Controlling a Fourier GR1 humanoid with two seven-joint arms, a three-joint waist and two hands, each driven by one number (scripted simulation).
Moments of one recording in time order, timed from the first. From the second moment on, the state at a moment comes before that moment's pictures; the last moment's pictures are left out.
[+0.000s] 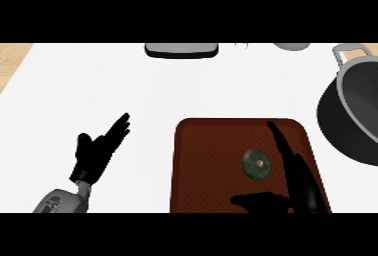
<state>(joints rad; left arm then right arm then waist) -0.13 0.33 -0.32 -1.35 0.26 0.05 0.11 0.06 -0.21 0.40 -1.91 0.45 -0.22 0.63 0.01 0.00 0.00</state>
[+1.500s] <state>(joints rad) -0.09 0.24 -0.16 -1.33 0.13 -0.08 0.09 0.11 -0.12 0.11 -1.46 0.09 -0.06 -0.06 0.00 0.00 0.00</state>
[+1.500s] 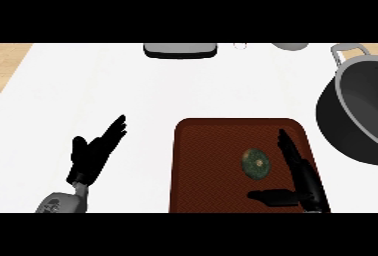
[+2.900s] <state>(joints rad) -0.08 0.19 -0.12 -1.36 0.08 -0.08 0.14 0.09 -0.10 -0.08 -1.16 0.01 -0.15 -0.60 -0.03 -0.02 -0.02</state>
